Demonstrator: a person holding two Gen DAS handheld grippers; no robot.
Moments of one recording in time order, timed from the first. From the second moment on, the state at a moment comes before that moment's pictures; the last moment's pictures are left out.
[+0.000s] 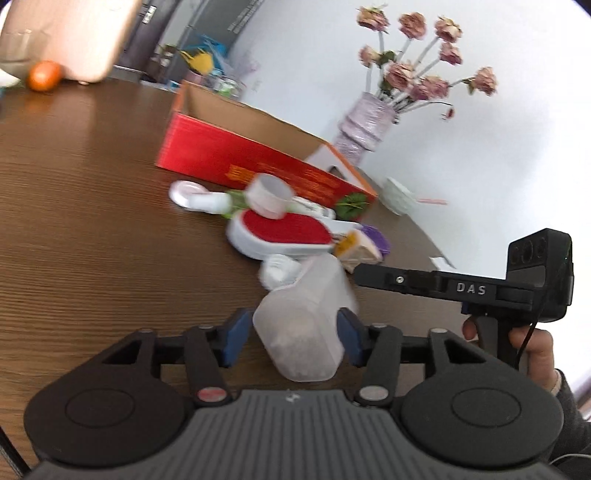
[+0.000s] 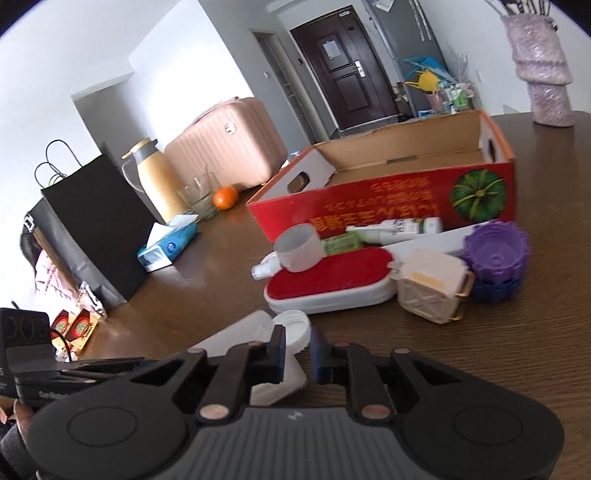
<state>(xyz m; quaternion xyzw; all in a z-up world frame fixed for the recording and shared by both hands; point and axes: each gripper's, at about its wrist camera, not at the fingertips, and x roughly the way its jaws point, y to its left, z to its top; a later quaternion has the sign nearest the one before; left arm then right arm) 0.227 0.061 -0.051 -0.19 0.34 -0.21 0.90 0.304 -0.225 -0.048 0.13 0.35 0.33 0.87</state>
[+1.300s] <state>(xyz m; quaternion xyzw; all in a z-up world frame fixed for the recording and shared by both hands) 0.222 0.052 -0.077 -0.25 0.38 -0.25 0.86 0.245 -0.244 -0.093 0.32 0.41 0.27 0.81</state>
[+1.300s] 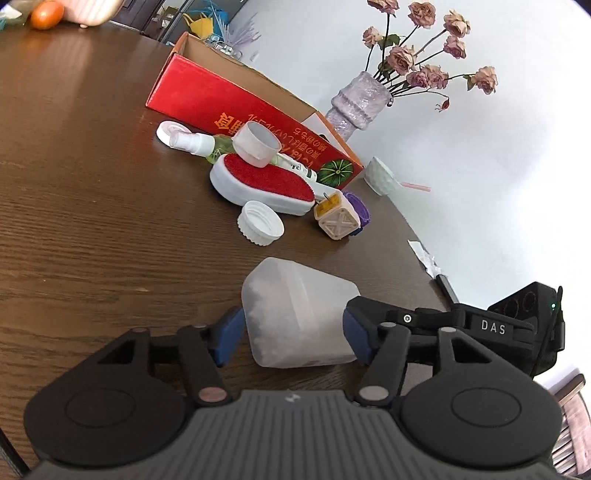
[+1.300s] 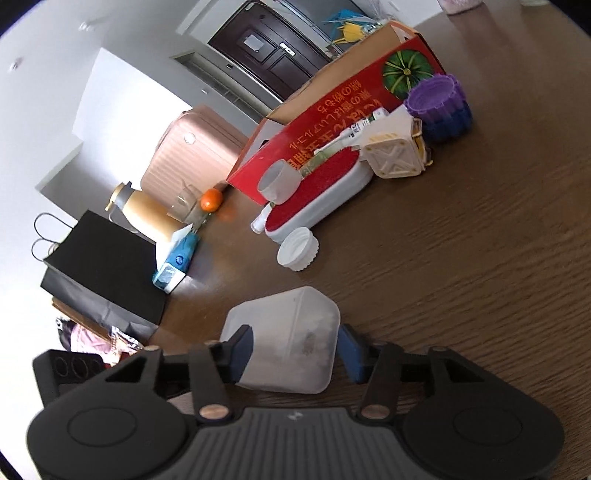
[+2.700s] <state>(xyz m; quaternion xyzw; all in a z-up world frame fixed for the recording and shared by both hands) 0.606 0.013 0.006 -0.23 0.36 -0.19 0.88 0.637 -0.241 -0.016 0.24 0.40 0.20 0.86</state>
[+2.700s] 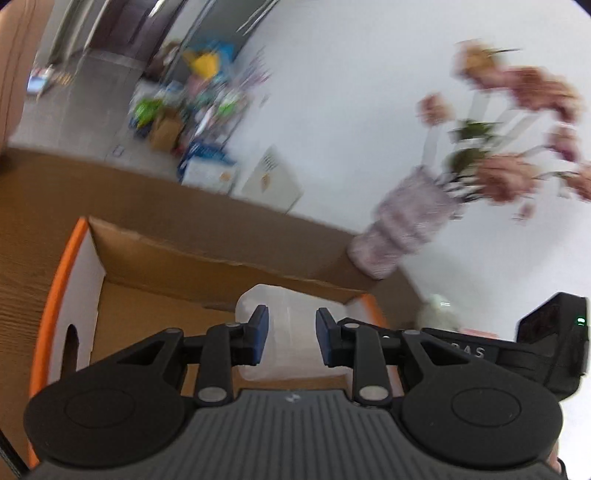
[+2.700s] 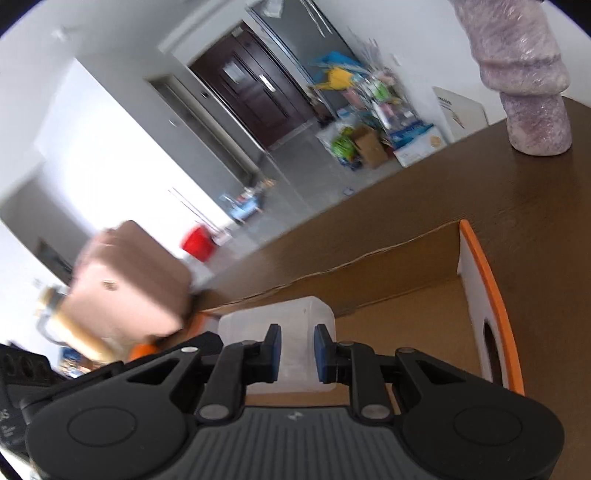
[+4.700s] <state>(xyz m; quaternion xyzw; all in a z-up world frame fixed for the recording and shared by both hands) 0.122 0.037 0.036 0.05 0.09 0.06 0.99 0.139 -0.261 0.030 0.00 0.18 0.15 0.97</state>
